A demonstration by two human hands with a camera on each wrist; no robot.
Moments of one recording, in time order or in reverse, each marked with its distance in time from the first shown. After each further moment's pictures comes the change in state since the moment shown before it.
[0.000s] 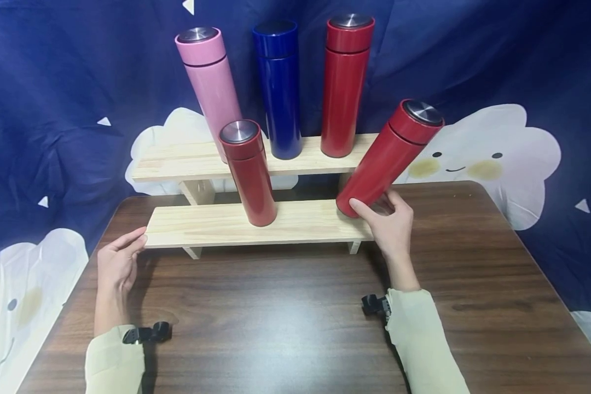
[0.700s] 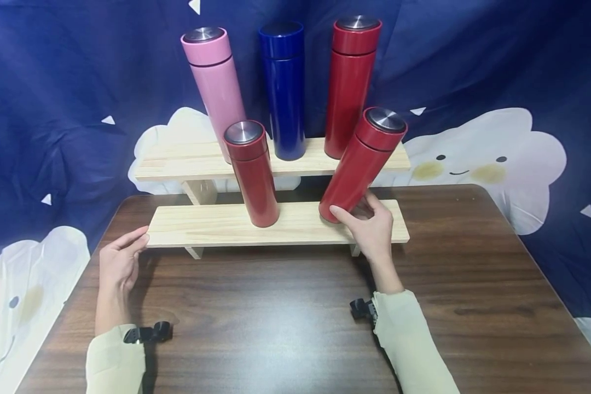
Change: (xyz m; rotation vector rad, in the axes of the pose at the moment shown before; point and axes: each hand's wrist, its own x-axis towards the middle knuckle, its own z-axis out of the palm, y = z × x) left_hand 0.000 0.000 -0.002 -0.038 -0.018 0.006; right_hand -0.012 0.003 0.030 -0.035 -0.139 -0.045
